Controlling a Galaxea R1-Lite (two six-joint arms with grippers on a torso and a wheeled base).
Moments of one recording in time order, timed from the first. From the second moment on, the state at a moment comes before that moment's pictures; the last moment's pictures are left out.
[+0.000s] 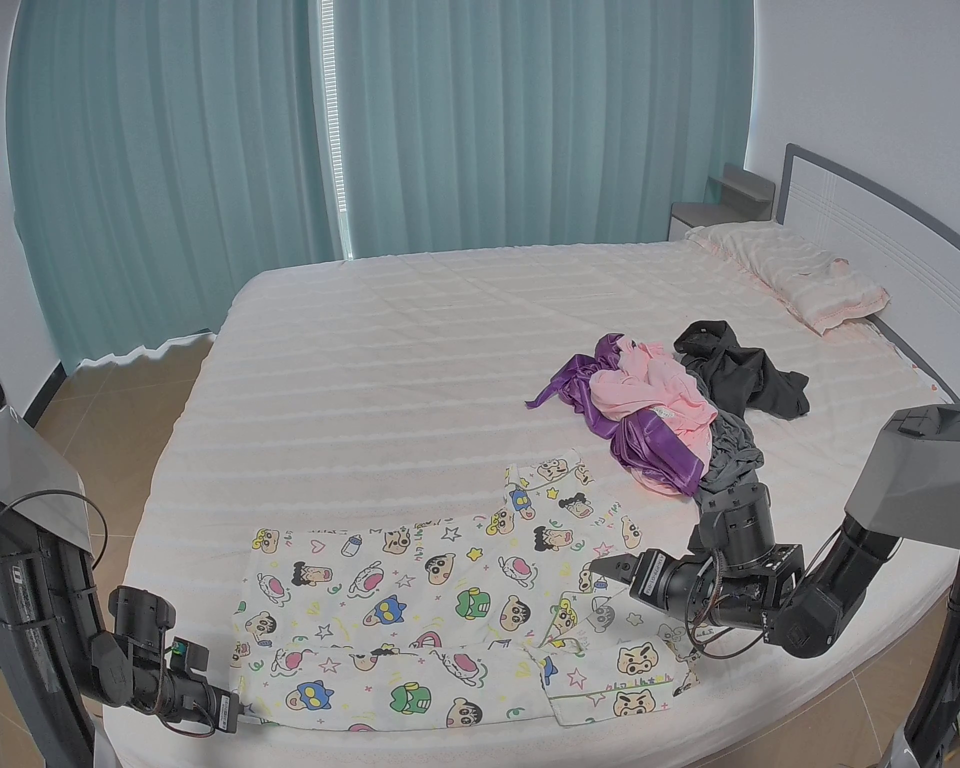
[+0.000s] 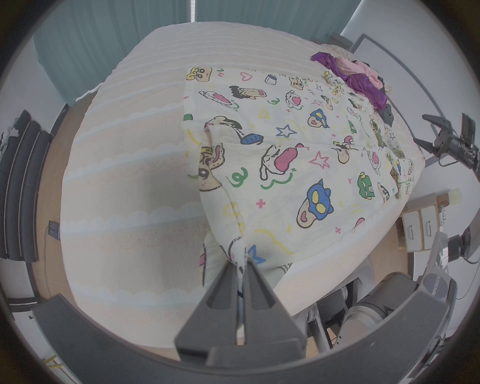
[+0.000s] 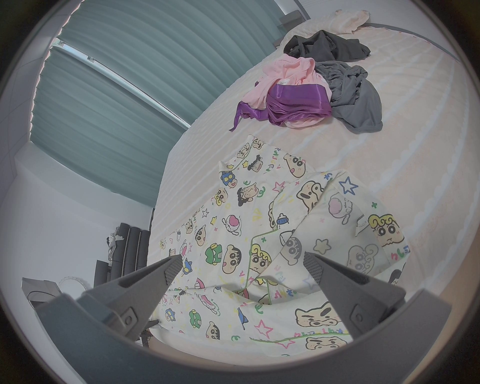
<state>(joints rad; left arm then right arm) 0.13 2.23 -0.02 -0.99 -0.20 0.18 0.50 2.11 -0.52 -0.94 0.04 0.84</state>
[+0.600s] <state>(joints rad) 0.08 2.22 -0.02 -0.91 -0.13 0.18 0.50 2.13 -0.52 -0.94 0.04 0.84</state>
